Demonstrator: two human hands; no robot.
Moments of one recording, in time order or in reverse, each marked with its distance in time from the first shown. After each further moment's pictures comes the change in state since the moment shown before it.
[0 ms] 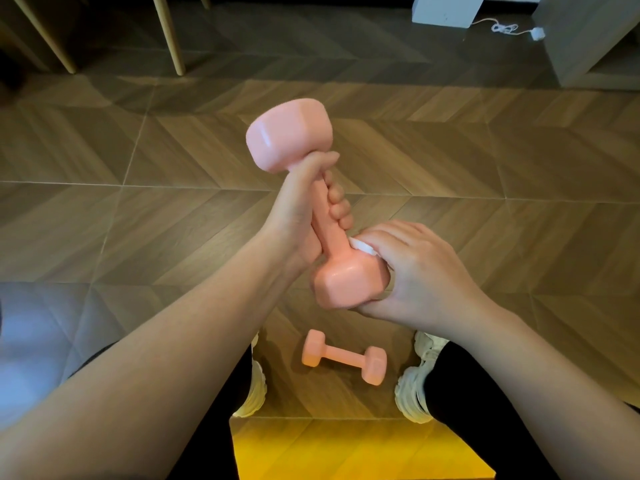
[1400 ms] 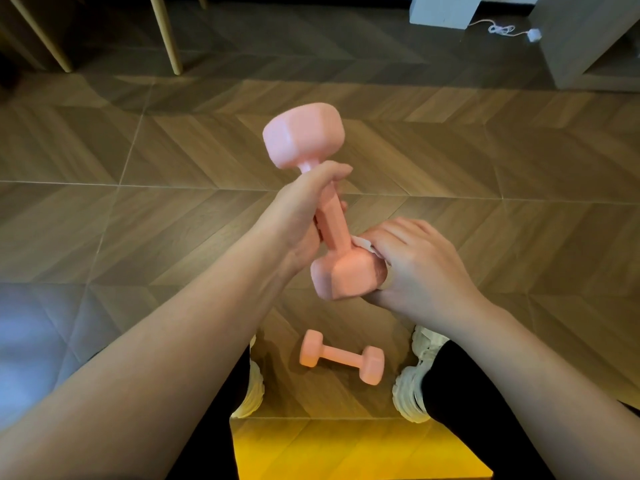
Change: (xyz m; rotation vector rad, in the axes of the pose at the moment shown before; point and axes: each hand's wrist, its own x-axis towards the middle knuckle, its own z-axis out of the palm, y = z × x) left_hand -0.004 0.001 0.003 0.179 0.069 -0.020; right_hand 0.001 0.009 0.006 -0.119 0.059 -0.002
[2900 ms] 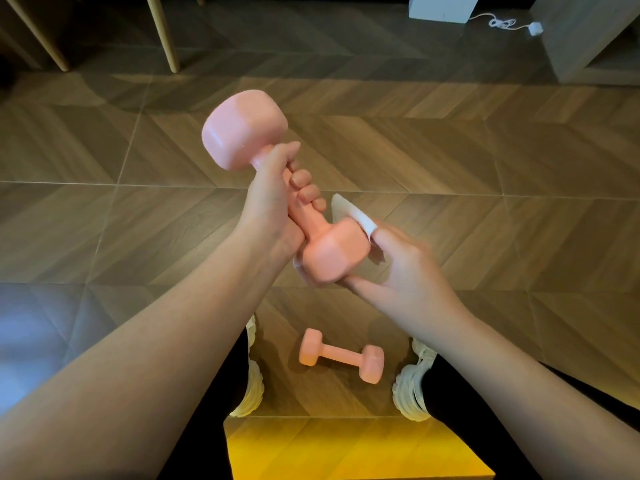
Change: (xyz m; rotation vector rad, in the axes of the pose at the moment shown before) left_hand 0.012 0.007 -0.009 -0.384 0.043 0.086; right_hand -0.005 -0.019 0.010 0.462 0.088 0.282
